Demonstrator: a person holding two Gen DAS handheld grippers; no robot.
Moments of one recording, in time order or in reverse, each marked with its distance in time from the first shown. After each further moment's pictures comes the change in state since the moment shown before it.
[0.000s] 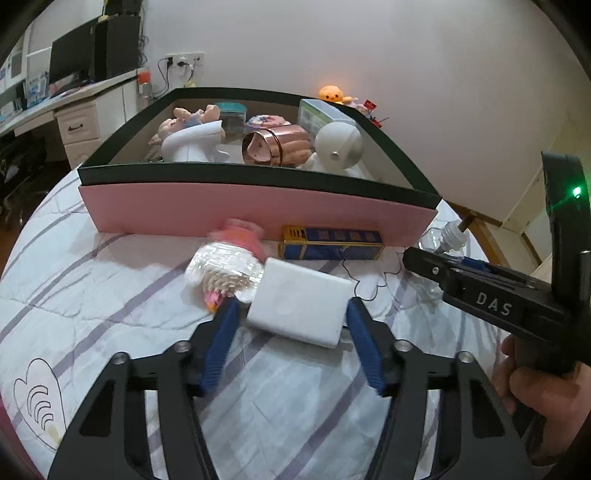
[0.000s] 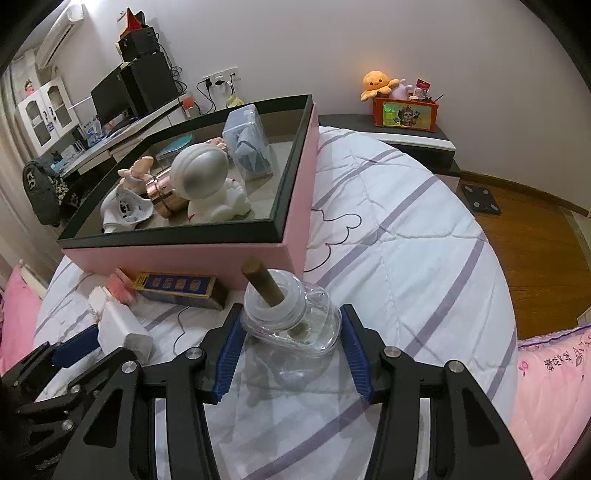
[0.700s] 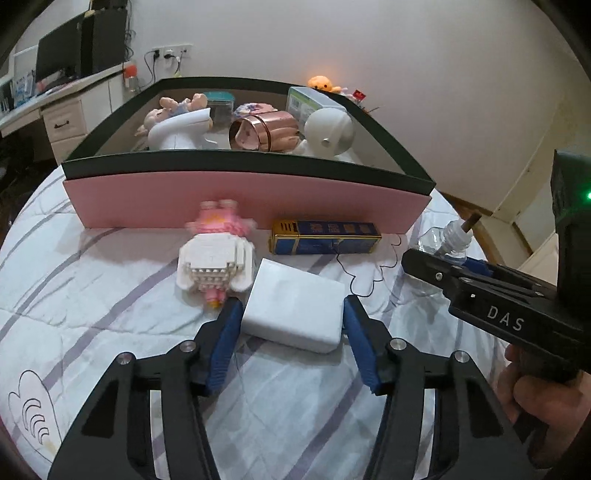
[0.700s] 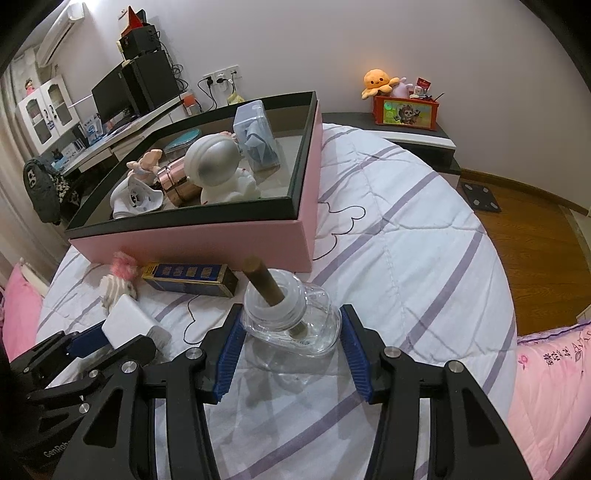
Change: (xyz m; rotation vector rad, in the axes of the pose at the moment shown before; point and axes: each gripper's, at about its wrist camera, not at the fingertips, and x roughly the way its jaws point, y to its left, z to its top) left arm 0.015 0.002 0.020 0.017 0.041 -0.045; right arm -0.003 0.005 -0.006 0.000 0.008 0.000
